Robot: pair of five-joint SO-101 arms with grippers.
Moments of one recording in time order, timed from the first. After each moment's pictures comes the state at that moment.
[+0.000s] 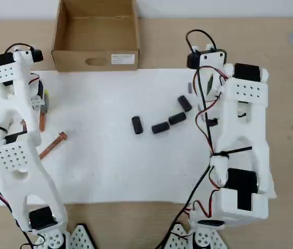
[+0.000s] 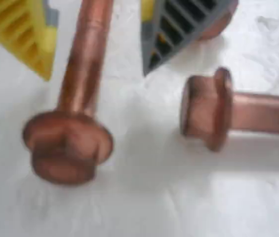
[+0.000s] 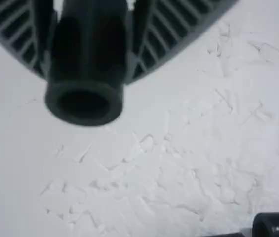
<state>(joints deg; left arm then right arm) -21.3 43.3 -38.9 93.1 -22.3 5.1 1.5 1.8 90.0 14.5</state>
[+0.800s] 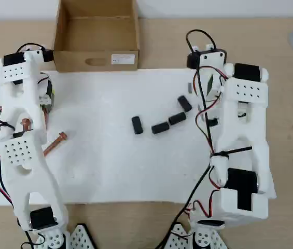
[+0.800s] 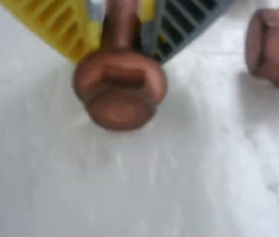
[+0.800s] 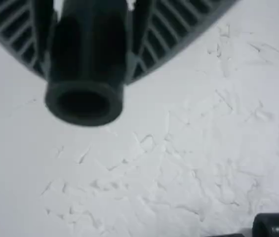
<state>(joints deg) -19.0 49.9 -44.1 93.6 -22.3 5.1 1.5 1.8 90.0 14.5</state>
